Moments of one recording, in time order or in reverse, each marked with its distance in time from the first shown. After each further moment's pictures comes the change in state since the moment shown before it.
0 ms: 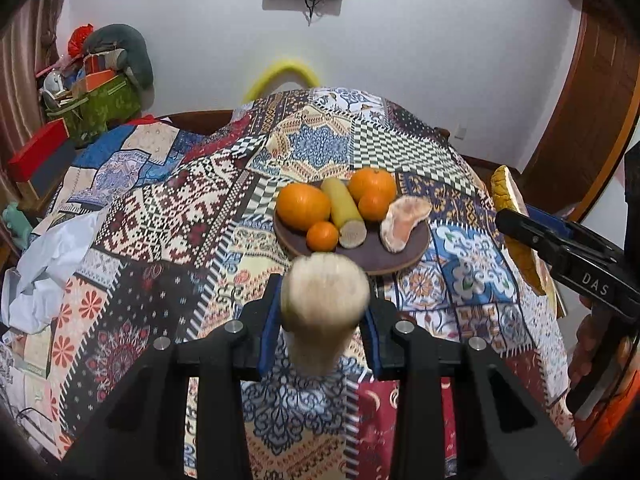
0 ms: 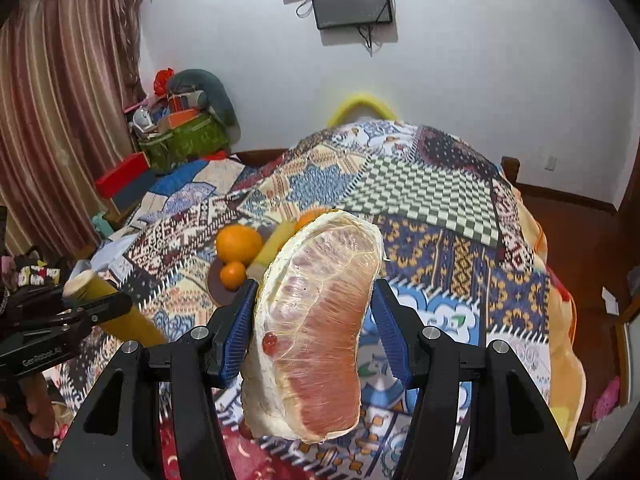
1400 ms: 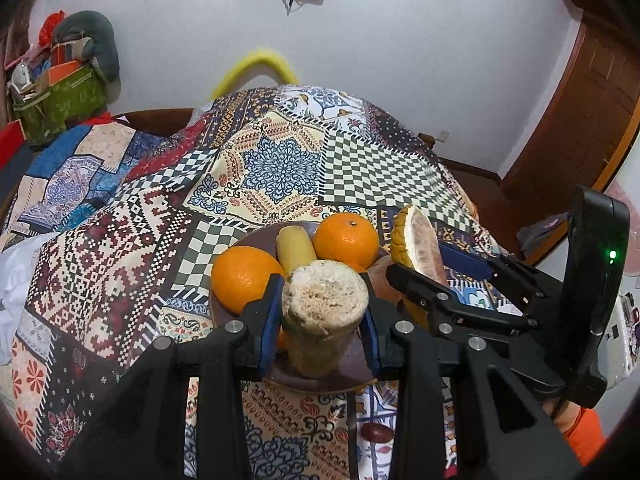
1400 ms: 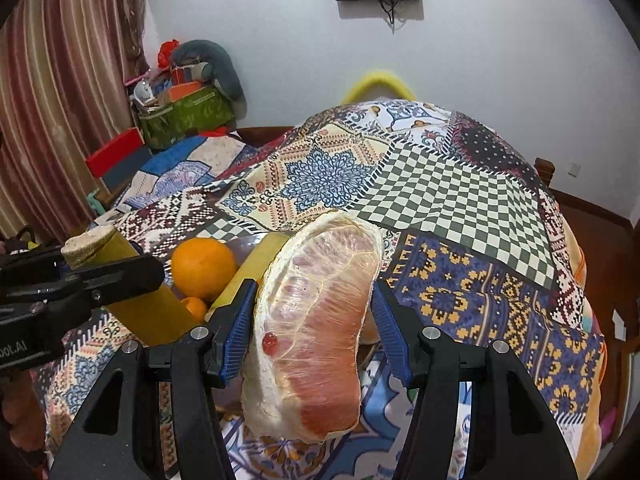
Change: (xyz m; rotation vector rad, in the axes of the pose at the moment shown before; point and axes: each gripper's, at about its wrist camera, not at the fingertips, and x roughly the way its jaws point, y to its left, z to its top) left arm 0.096 -0.016 0.074 -0.016 0.042 -0.101; right arm 0.102 -0.007 0.029 -0.059 0.096 0.037
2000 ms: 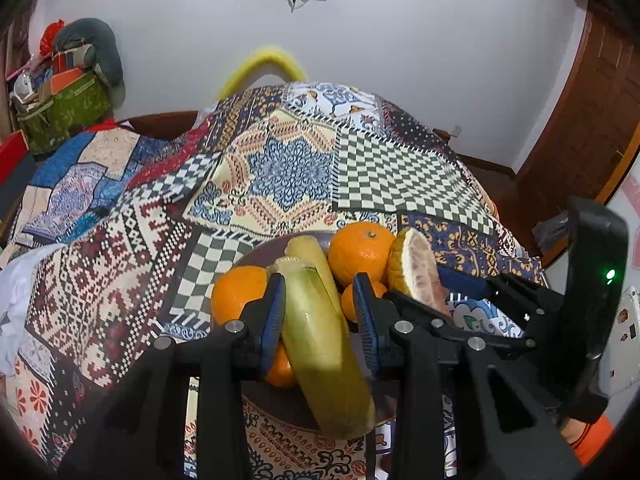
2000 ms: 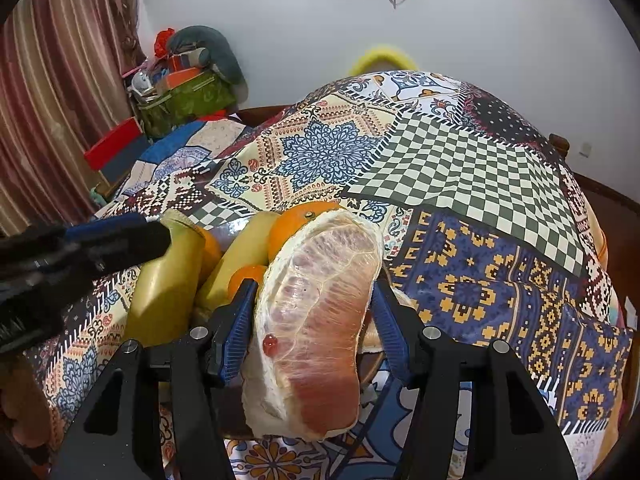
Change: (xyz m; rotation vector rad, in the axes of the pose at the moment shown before) left arm 0.029 0.003 0.009 0.016 0.008 0.048; right arm 0.031 -0.010 -0.007 0.032 0.069 0.042
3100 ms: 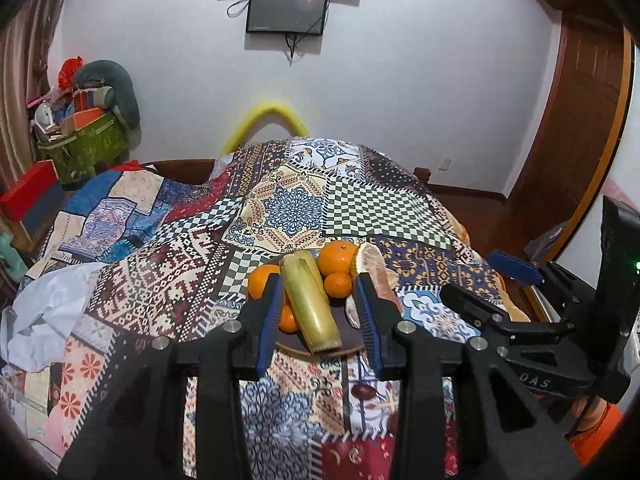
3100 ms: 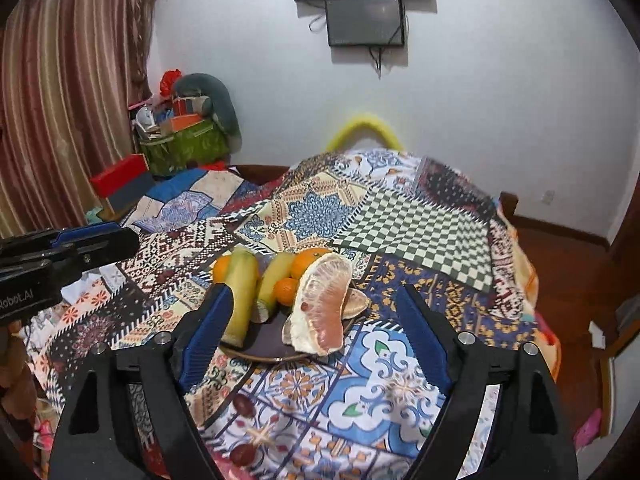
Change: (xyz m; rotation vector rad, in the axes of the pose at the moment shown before) left arm -0.148 -0.021 -0.033 0.035 -0.171 0.014; right arm -0.137 0.039 -0.020 -0.064 -0.210 -0.117
